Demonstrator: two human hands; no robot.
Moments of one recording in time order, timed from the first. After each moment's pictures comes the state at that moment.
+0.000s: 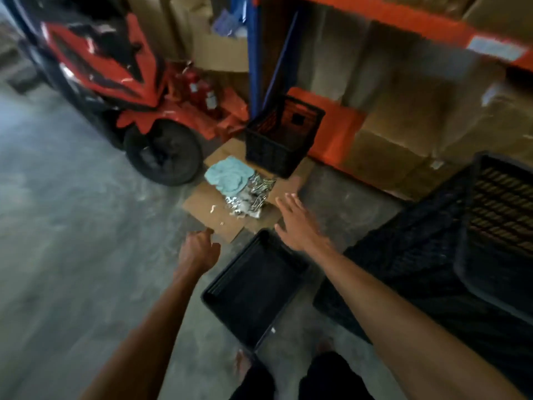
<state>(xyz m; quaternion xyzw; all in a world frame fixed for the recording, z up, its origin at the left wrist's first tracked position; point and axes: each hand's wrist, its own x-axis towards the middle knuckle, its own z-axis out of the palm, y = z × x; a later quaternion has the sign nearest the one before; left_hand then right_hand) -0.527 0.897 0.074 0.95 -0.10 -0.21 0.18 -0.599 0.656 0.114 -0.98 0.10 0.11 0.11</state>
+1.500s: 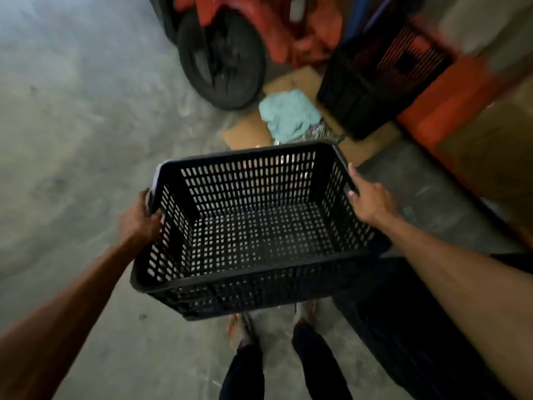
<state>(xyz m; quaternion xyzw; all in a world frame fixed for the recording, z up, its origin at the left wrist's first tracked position) -0.517 1.067 -0.147 0.91 0.27 -0.19 0.25 -0.508 0.596 -0.117 -0.95 0.16 0.24 0.11</state>
